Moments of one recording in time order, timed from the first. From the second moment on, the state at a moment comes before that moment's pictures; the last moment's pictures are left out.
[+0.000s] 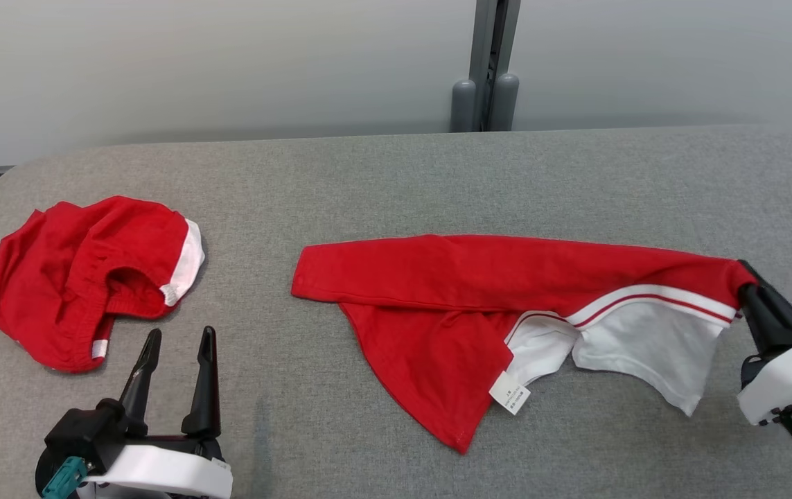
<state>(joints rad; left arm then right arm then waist) -0.01 0.05 0.00 0.19 -0.28 -0.10 -0.26 -0.26 -0.47 0.23 0.30 0.54 0.13 -0.09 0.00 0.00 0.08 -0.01</state>
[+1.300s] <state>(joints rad) -0.09 0.05 0.00 0.24 -0.28 -0.13 -0.26 -0.62 -0.44 0.38 0.99 0.42 0.13 -0.26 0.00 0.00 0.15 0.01</state>
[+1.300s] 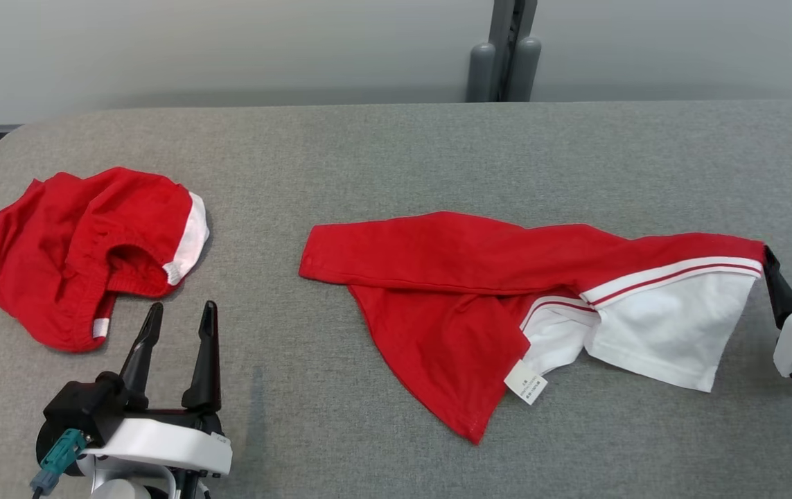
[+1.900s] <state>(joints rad) -0.07 0.05 0.05 0.21 -0.27 -0.13 -0.26 -0.29 -0.20 -0.07 0.42 0.14 0.13 -0.26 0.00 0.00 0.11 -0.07</state>
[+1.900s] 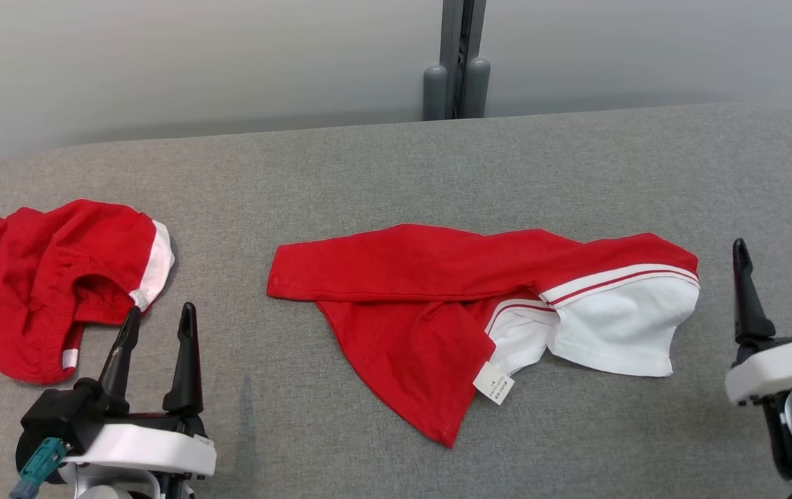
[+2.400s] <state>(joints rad) -0.04 0.05 0.08 0.15 -0.24 -0.11 -0.26 -0.03 -0.06 -0.04 0.00 0.17 0.13 -0.26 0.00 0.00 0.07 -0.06</state>
